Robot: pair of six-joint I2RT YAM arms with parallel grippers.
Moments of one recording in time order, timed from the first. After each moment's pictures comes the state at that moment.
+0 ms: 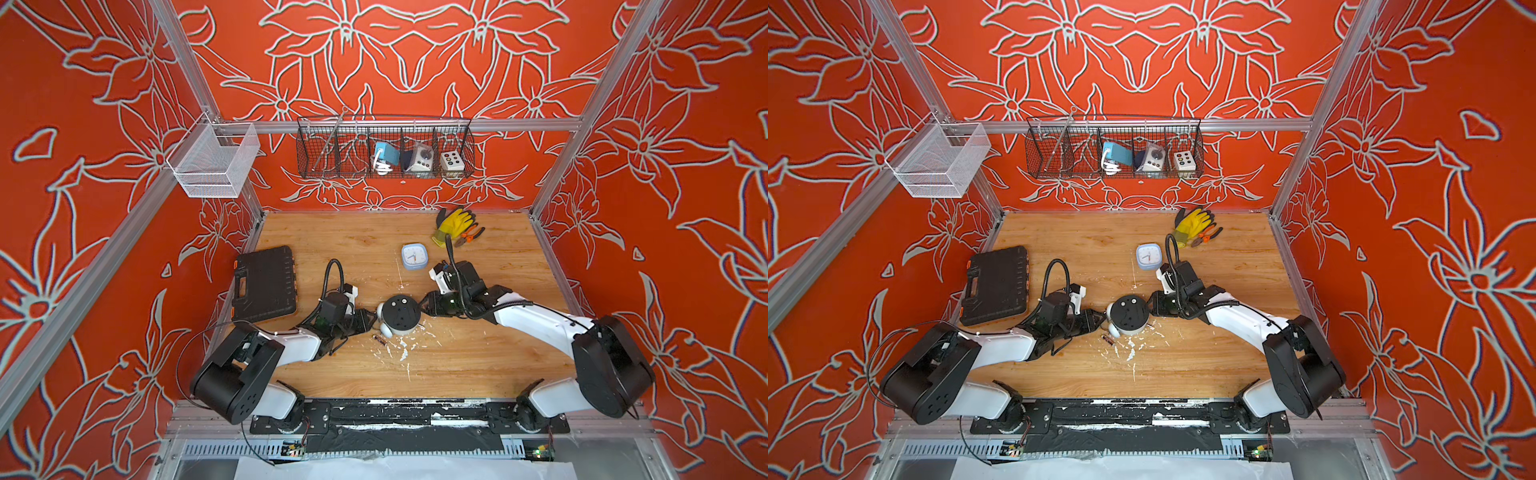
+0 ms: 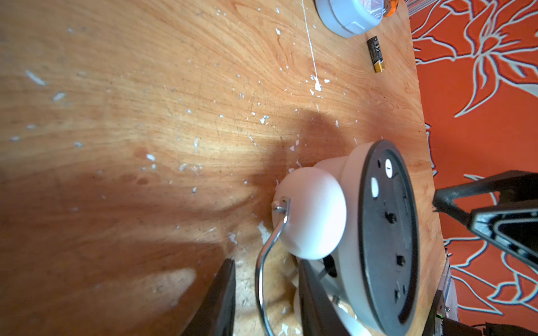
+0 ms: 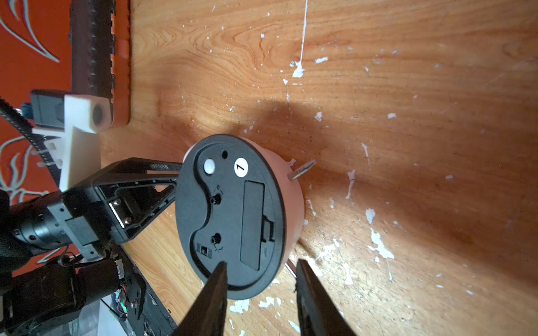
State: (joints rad) left arm -0.42 1.43 0.34 0.41 0.34 -0.73; right arm 0.60 1.45 0.81 -0.27 -0.40 0.53
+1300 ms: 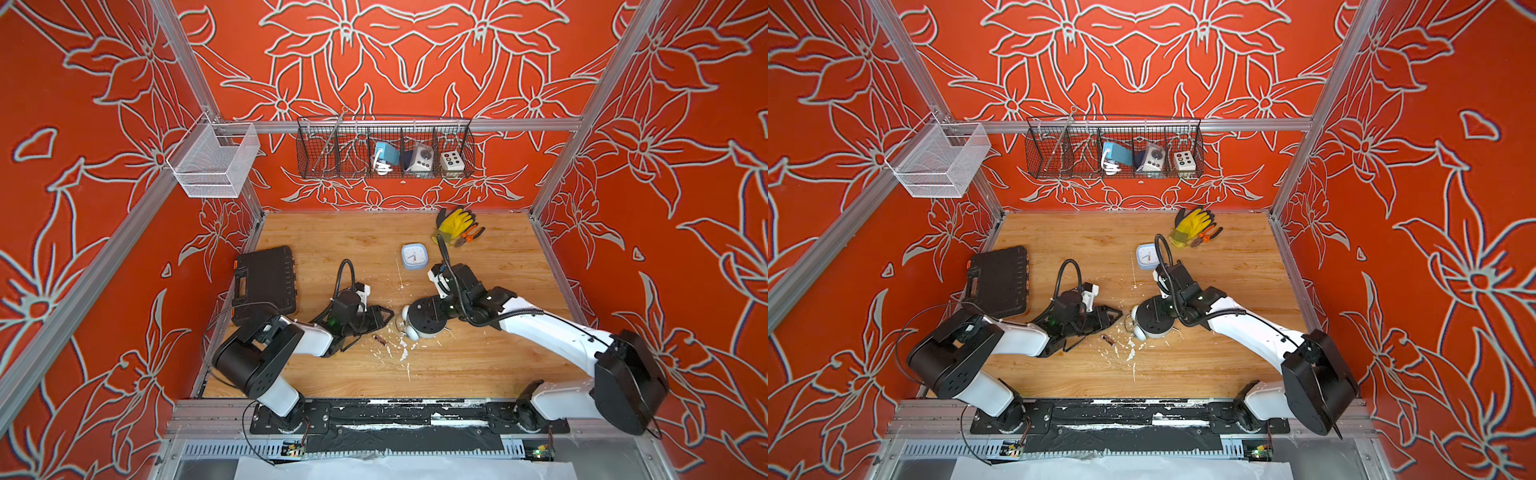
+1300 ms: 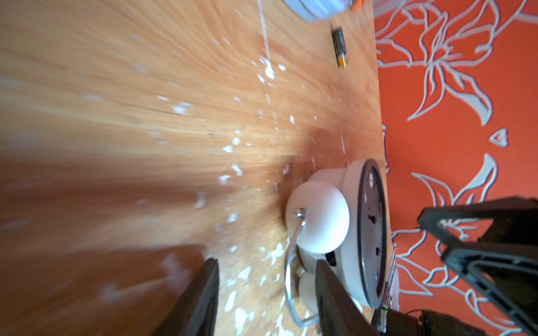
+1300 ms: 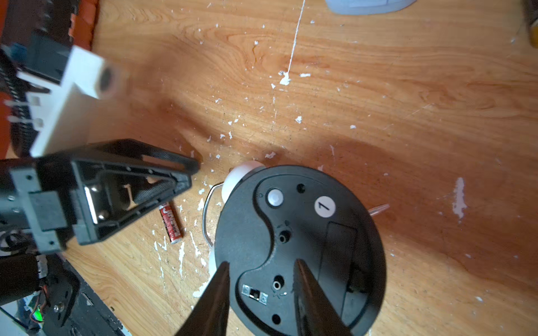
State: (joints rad) left arm -0.47 1.53 0.36 0.59 0.38 -0.91; right arm 0.73 1.39 0.90 -0.46 -0.16 0.41
